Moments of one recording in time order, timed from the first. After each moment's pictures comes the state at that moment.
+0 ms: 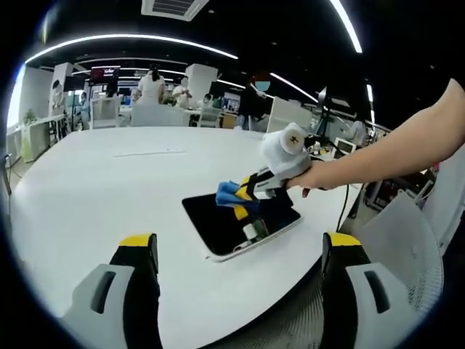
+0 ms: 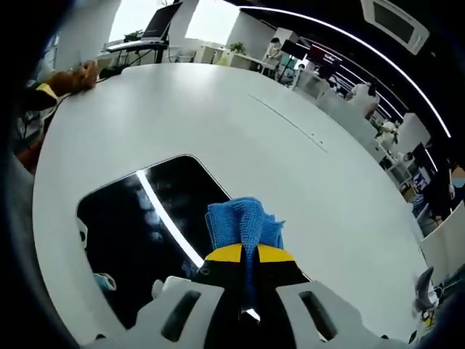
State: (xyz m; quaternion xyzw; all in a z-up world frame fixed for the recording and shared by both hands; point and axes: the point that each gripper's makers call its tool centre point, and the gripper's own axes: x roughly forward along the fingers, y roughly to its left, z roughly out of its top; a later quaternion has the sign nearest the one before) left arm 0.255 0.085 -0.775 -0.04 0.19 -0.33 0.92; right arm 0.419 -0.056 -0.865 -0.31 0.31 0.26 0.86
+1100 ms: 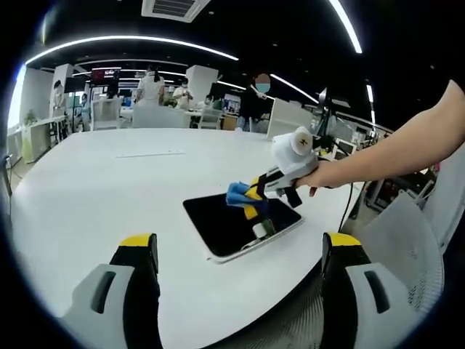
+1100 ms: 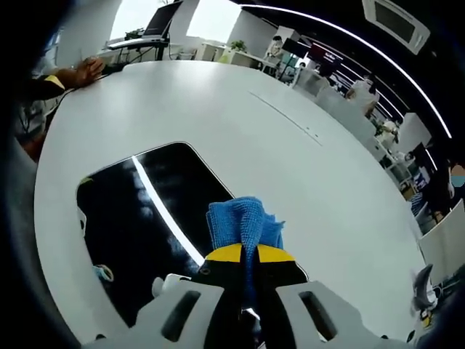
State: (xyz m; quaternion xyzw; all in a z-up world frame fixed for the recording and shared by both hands) left arm 0.255 0.087 -0.773 -0.04 0.18 -0.33 0.93; right arm 0.414 -0.082 -0.865 -0.31 0.31 0.26 0.86
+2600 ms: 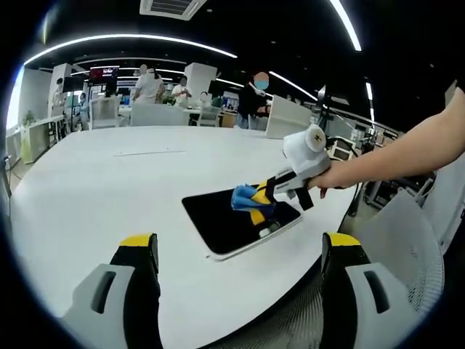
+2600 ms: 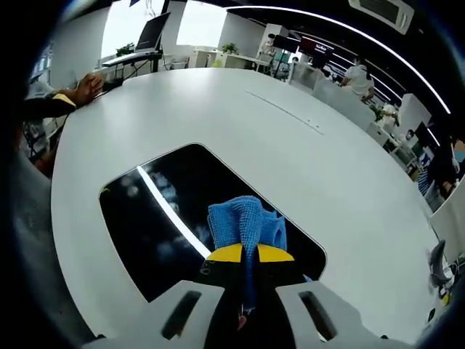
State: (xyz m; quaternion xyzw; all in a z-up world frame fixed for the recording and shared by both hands) left arm 0.256 0.088 -0.776 -0.03 0.19 -0.33 0.92; right arm 0.384 -0.073 -0.868 -0.25 0.33 0.27 0.87
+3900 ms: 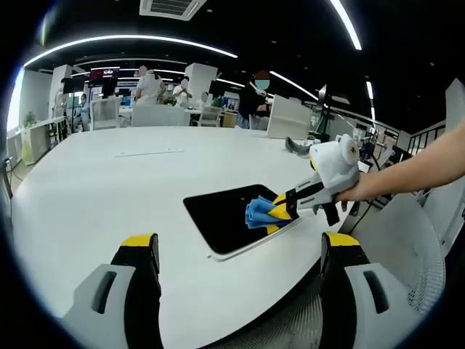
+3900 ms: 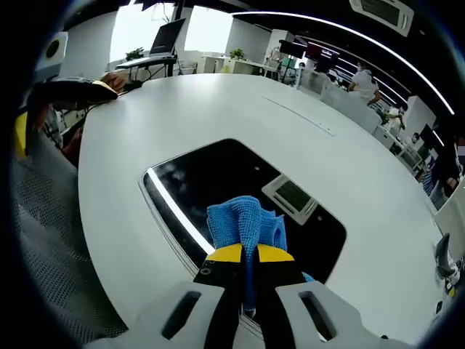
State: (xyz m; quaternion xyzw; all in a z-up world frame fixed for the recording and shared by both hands) left arm 0.255 0.090 -0.774 -0.03 0.19 -0.33 0.92; right arm 0.327 -0.065 -0.865 -0.24 0.32 0.29 0.87
